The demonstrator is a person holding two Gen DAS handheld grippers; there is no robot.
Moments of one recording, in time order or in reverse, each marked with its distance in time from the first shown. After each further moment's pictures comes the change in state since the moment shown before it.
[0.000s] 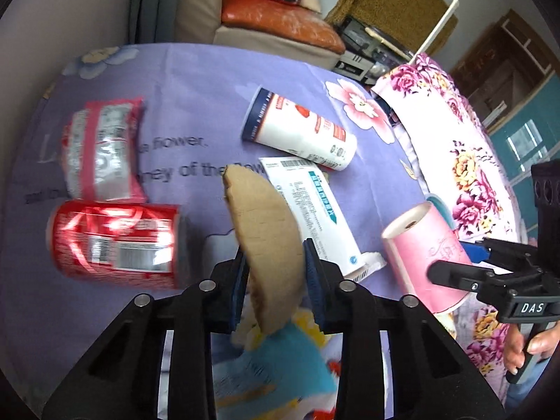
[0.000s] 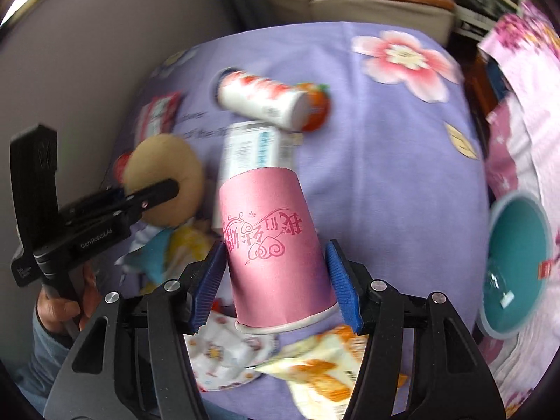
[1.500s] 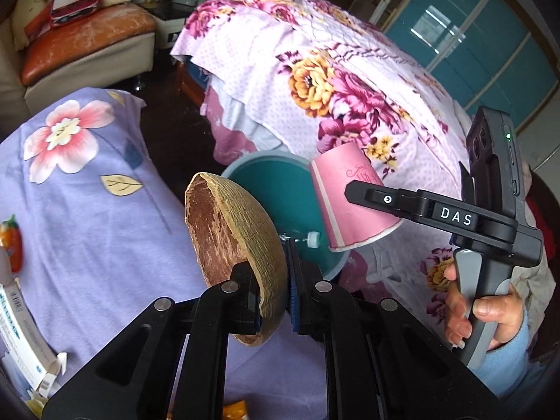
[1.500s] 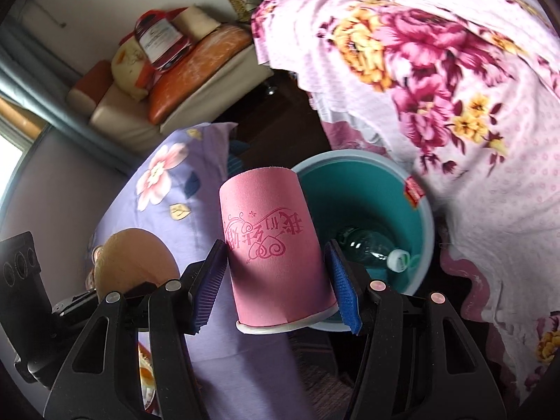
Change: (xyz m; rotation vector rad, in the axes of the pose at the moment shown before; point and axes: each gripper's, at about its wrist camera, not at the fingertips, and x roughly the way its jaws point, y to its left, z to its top) left arm 0.109 -0.341 -0.004 0.489 0.167 -0.246; right arm -0.119 -0.308 -0.115 0.617 -0.380 -0.035
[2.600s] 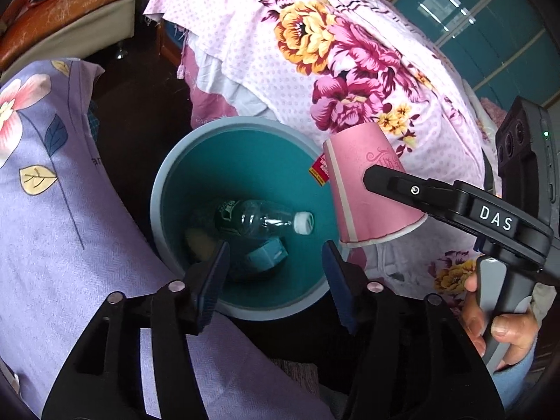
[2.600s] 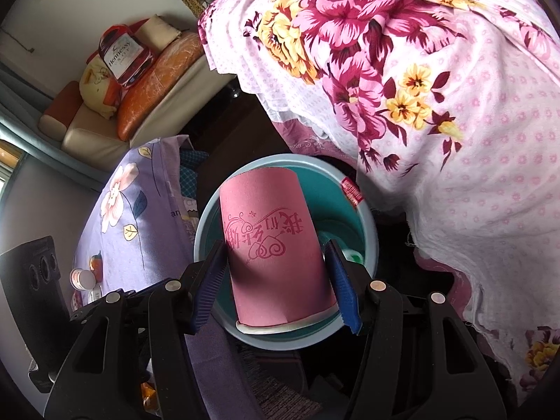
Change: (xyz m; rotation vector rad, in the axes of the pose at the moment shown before) left arm 0.088 -0.020 0.013 -0.027 0.137 -0.011; right arm 0.013 -0.062 0.010 0.100 0.009 -0.065
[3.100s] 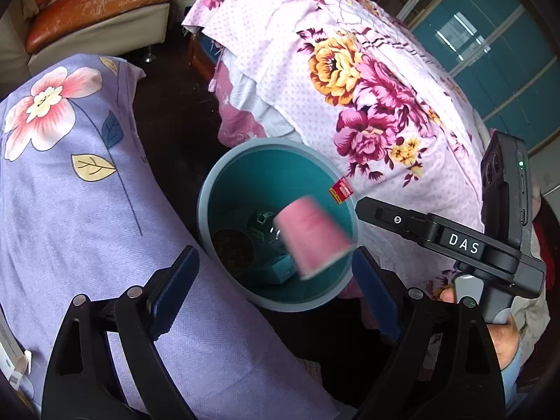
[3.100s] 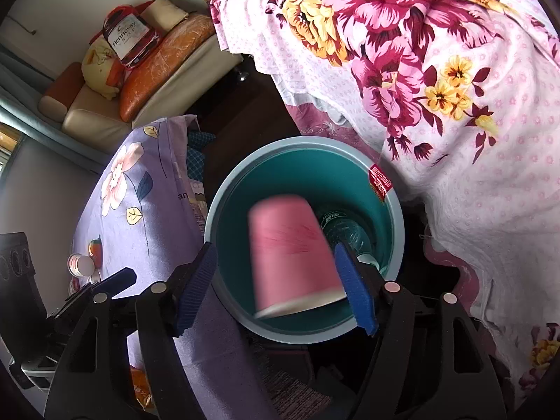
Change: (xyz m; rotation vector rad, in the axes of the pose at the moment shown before) left arm -0.042 0.026 -0.006 -0.091 -0.077 0.029; right arm 0.016 0.026 -0.004 -0.040 0.056 -0.014
